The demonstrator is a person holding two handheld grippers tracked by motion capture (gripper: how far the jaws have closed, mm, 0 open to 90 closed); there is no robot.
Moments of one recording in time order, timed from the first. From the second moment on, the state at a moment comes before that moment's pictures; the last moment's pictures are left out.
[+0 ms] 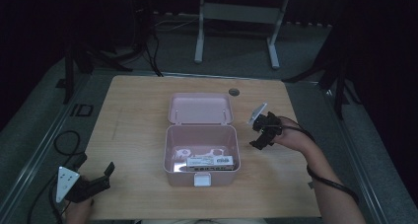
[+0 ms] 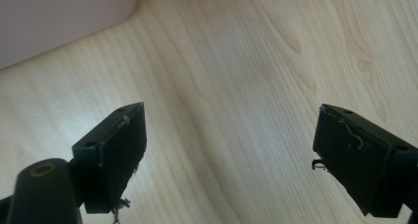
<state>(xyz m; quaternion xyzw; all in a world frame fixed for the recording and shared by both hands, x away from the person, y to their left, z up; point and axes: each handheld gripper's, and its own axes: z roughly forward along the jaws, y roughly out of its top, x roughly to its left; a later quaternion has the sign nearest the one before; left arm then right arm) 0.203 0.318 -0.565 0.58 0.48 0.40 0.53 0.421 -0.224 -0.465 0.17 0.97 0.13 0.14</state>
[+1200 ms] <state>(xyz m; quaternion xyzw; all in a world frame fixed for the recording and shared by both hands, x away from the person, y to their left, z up) 0.203 0.319 -0.565 0.58 0.48 0.40 0.53 0.384 -0.362 -0.540 0.48 0.71 0.43 0.28</state>
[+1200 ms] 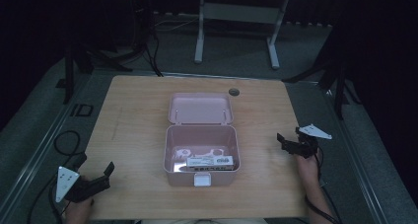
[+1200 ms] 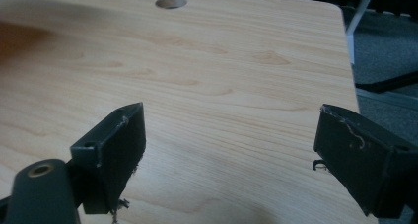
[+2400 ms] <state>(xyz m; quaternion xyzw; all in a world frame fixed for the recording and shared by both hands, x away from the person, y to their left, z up) 0.203 0.319 -0.565 0.58 0.48 0.39 0.53 0.383 -0.385 -0.552 0.50 0.69 0.47 0.23</state>
